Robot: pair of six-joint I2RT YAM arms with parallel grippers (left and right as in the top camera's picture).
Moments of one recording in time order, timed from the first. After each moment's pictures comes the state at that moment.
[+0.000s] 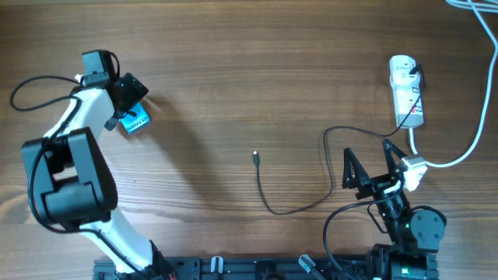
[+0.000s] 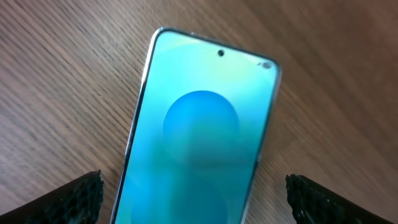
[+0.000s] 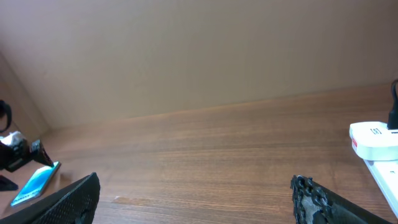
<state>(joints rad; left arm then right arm) 0.22 1.96 1.23 -0.42 -0.08 -0.60 -0.12 0.02 0.01 0.03 -0.41 0.28</state>
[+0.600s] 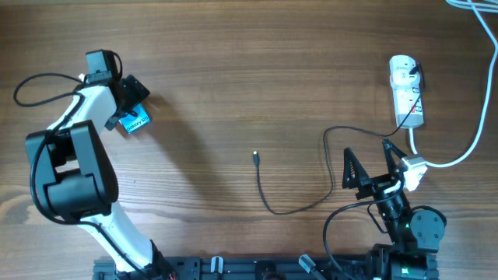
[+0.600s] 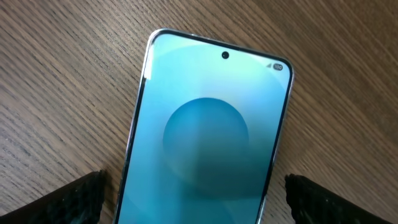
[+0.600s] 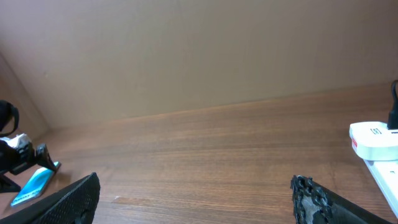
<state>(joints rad) 0.21 2.01 1.26 -0.44 -0.12 -0.57 -0.12 0.02 0.01 0.03 -0.41 0.28</state>
